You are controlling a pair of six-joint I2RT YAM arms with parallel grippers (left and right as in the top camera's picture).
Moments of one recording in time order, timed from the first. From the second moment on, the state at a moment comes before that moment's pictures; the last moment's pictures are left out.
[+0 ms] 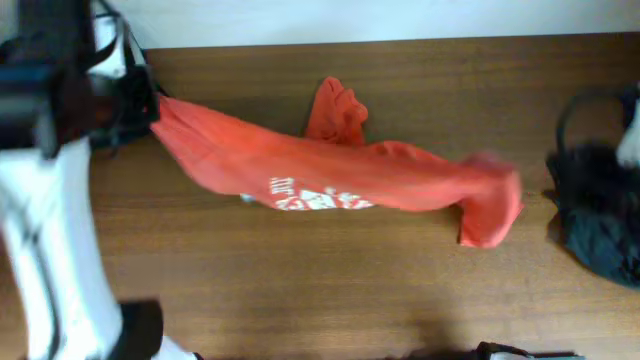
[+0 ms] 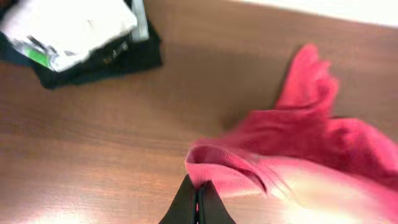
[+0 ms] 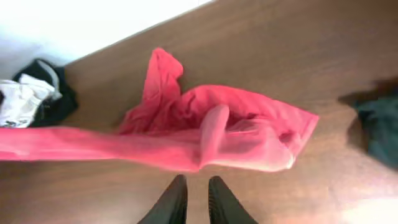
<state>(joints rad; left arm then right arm) 0.02 1.78 2.50 -1.68 0.00 -0.14 -0.24 1.29 2.14 -1.69 -0.32 0.18</state>
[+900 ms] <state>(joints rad) 0.01 1.22 1.33 -1.55 0.06 -0.16 -0.06 1.41 1.07 -1.11 -0.60 0.02</state>
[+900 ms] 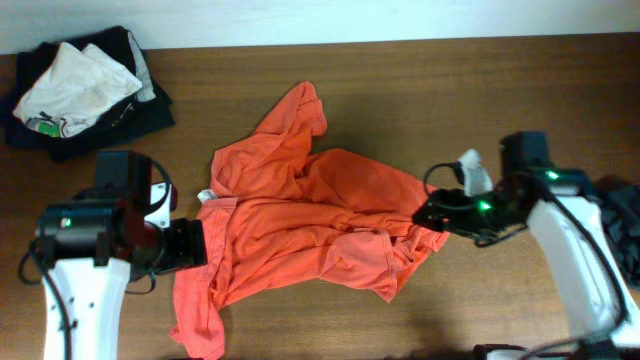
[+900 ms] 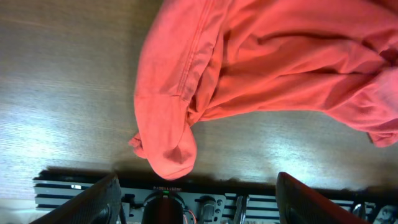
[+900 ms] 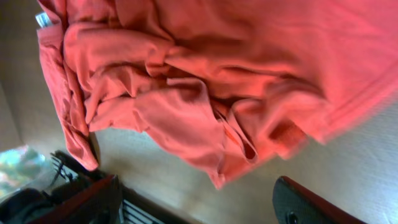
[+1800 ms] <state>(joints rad) 0.01 1.30 1.32 -1.48 0.08 -0.16 0.23 1.83 1.21 -1.07 -0.51 0.16</state>
